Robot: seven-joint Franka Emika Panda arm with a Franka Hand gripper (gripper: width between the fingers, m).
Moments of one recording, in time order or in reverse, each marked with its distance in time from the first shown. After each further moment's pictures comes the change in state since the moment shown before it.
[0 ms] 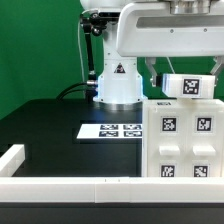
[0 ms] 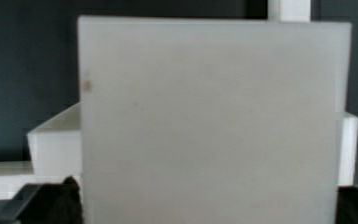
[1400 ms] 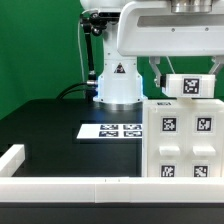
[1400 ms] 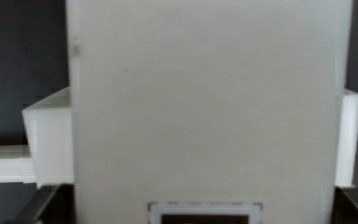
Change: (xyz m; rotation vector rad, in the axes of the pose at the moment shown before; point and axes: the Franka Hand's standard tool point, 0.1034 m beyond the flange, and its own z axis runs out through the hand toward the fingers) arm 0.007 -0.001 -0.001 -0.004 0.036 -0.004
